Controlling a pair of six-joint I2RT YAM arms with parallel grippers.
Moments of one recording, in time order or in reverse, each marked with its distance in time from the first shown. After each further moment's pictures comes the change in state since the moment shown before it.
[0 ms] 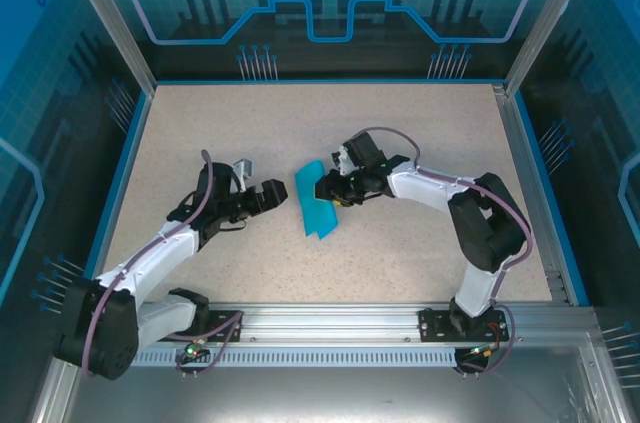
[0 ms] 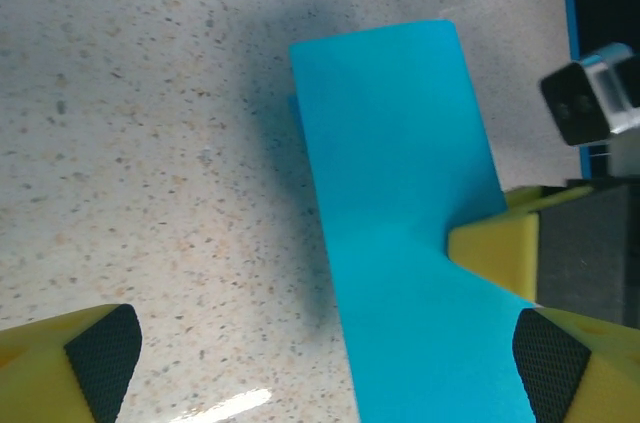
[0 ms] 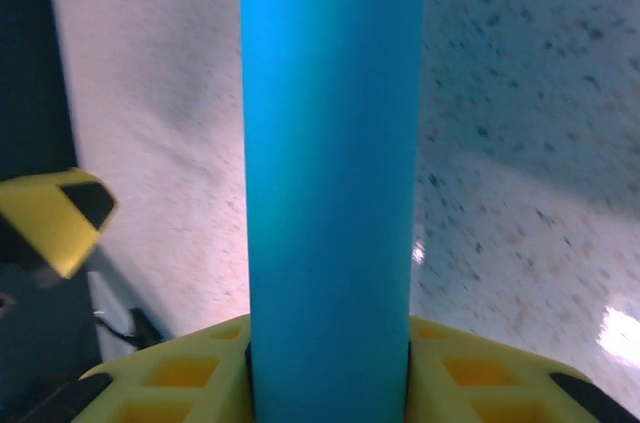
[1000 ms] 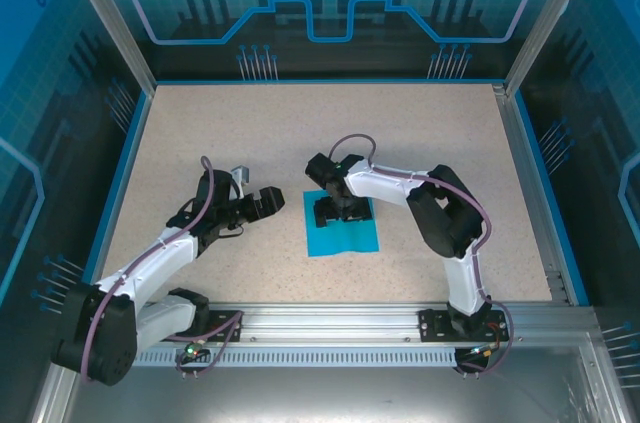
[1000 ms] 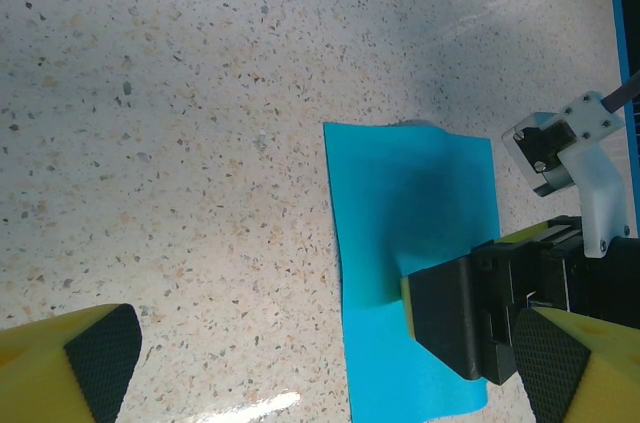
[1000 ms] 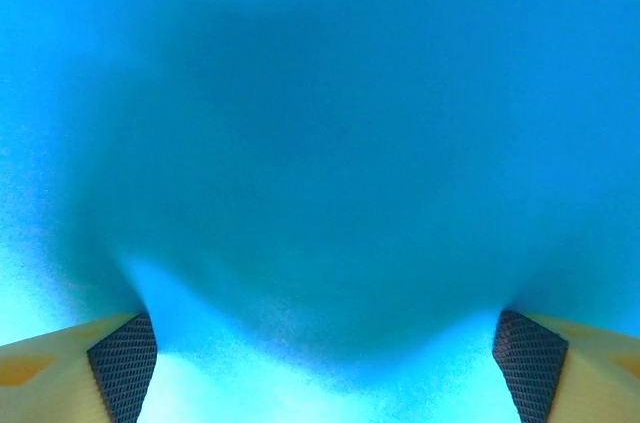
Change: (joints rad) left arm 0.000 -0.040 -0.064 -0.005 -0.071 0.051; right arm 0.196 0.237 0.312 -0.673 0.621 -0.126
